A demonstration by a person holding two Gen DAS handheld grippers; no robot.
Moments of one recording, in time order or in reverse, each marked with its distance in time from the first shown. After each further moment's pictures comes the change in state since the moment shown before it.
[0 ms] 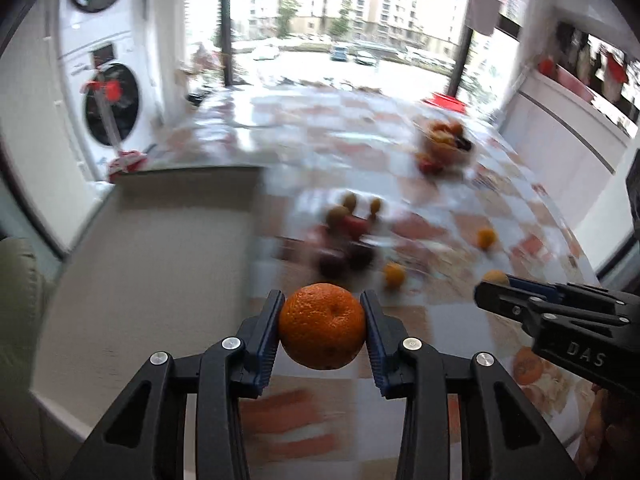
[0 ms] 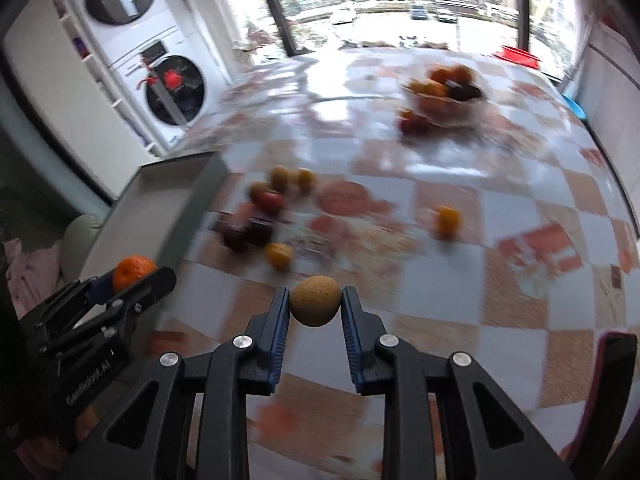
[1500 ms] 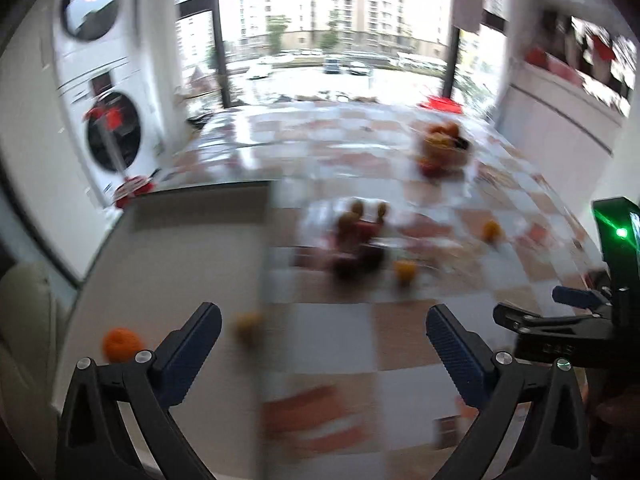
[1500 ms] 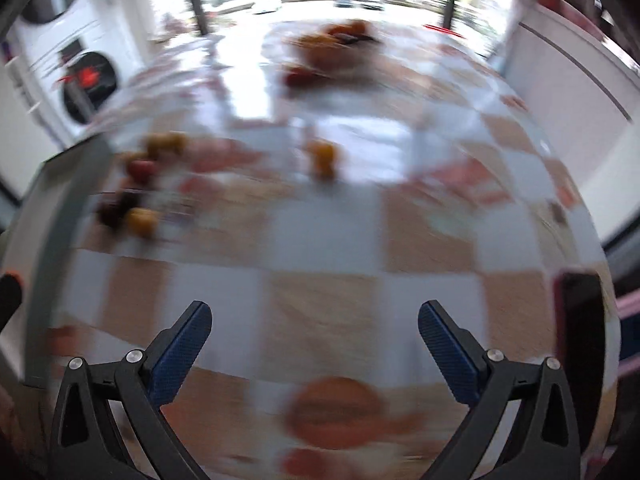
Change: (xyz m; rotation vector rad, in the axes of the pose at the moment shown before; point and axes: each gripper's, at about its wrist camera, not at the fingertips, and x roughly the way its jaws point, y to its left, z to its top) left arm 0.000 -0.031 -0.015 0.123 -0.042 0.007; right arm 0.015 -0.064 -0.042 0.143 0.051 -0.344
